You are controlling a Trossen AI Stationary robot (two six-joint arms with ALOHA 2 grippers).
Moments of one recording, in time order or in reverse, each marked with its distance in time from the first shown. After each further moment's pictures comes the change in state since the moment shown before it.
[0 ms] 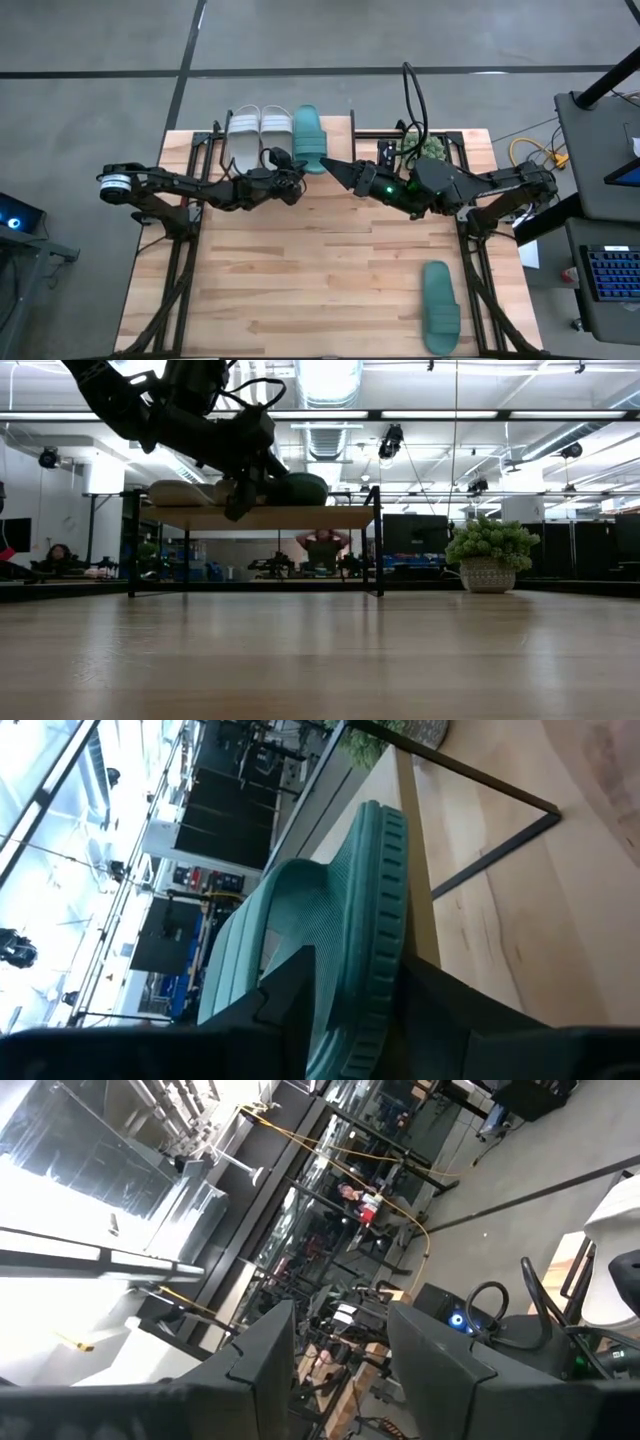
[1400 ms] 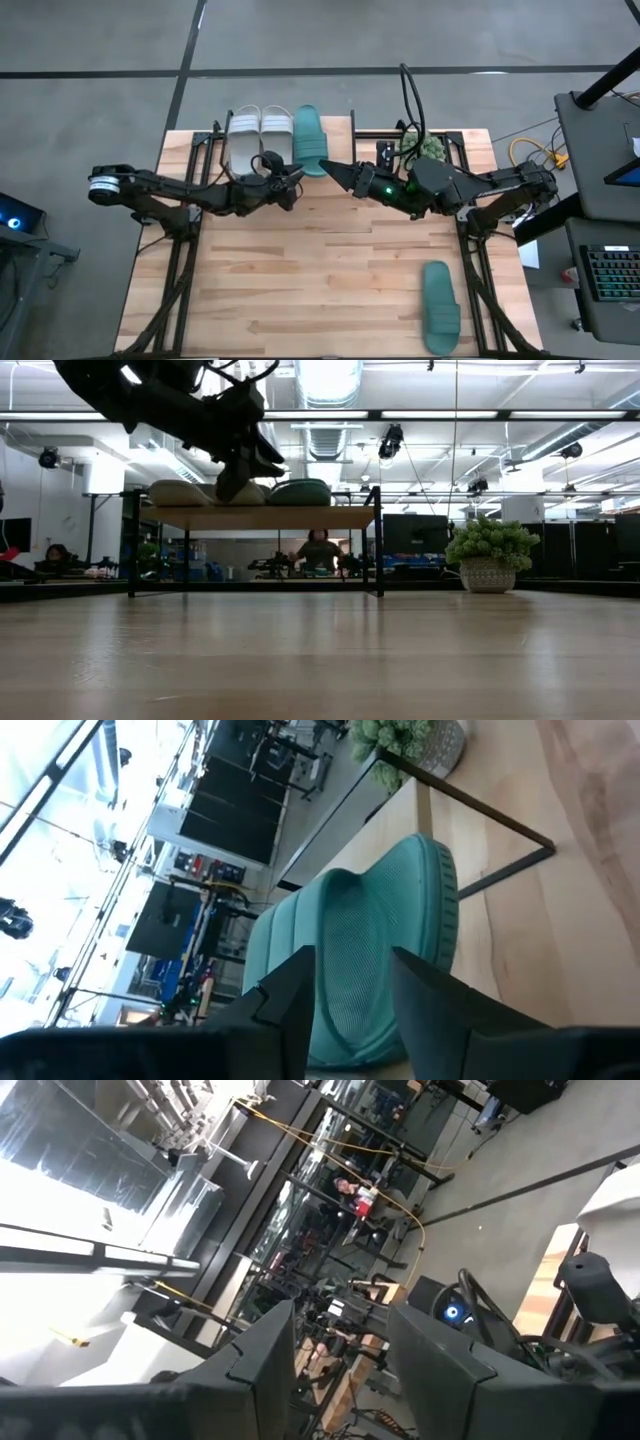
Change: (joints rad) left arm -0.095 -0.095 0.001 -0.091 -0.098 -0.106; right arm 0.000 0.000 0.000 -0.027 -0.008 0.018
